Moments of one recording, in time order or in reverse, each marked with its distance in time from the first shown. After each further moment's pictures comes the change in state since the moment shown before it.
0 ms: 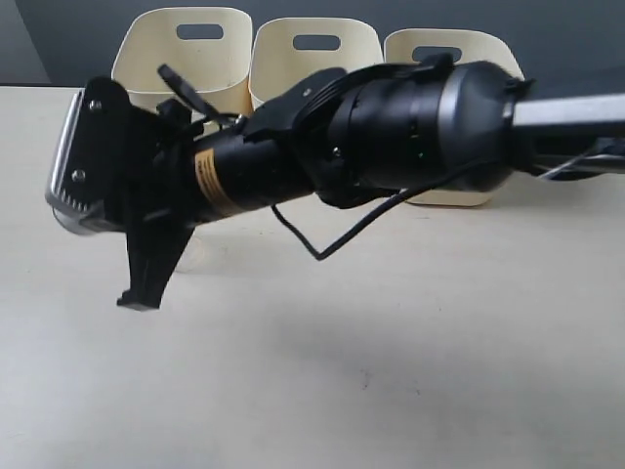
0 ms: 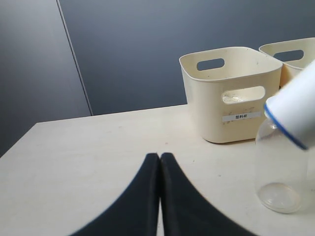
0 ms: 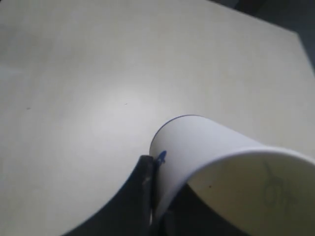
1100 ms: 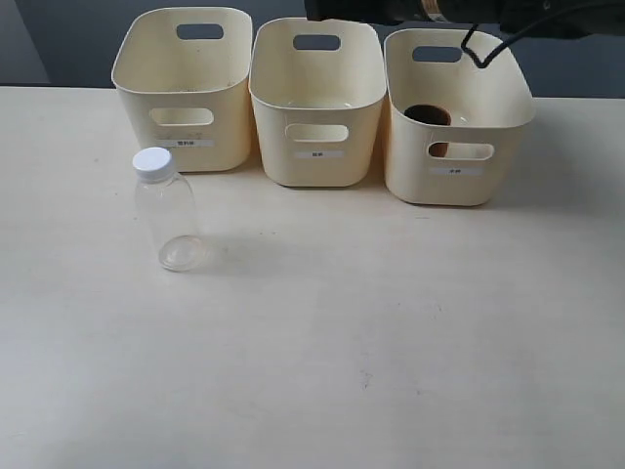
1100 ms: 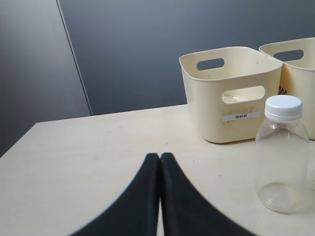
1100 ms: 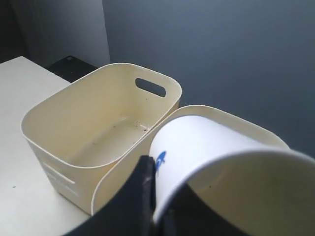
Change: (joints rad) left arm 0.000 0.000 0.000 0.000 0.000 0.000; right arm -0.490 -0.054 -0.097 0.218 0.145 0.322
